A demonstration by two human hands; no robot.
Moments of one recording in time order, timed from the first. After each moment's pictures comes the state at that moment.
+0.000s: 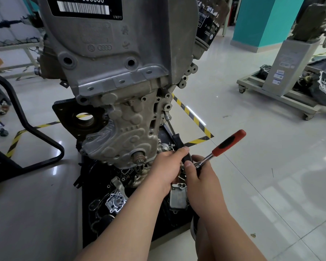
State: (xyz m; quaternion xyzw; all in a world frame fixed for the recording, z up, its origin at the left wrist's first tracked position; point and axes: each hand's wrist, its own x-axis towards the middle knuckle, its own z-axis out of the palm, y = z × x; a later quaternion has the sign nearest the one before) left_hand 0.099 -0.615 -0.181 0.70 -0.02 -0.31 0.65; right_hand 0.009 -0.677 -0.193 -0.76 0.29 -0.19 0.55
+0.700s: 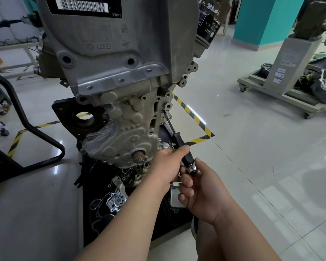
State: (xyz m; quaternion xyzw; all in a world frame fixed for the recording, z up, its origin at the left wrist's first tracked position) left_hand 0.100 -0.616 -0.182 0.67 -0.02 -0.29 0.68; right_hand 0.009 -0.685 -0.176 -0.31 0.29 0.06 0.90
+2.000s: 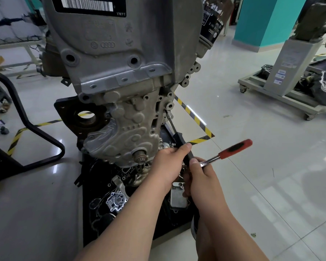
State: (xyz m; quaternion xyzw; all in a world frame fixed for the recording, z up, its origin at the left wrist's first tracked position) left_hand 0.097 -0.614 -0.173 0.73 -0.05 -0.25 0.63; right_hand 0.012 -0.672 -0.195 -0.63 0.31 -0.14 0.70
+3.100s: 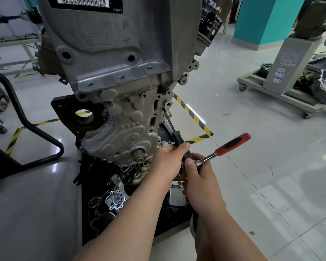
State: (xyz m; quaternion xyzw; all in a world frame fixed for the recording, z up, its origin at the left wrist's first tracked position) left_hand 0.096 -0.619 -0.175 0.70 -0.03 -0.26 0.67; right_hand 0.010 -0.672 -0.195 -0.69 0.28 -0.17 0.64
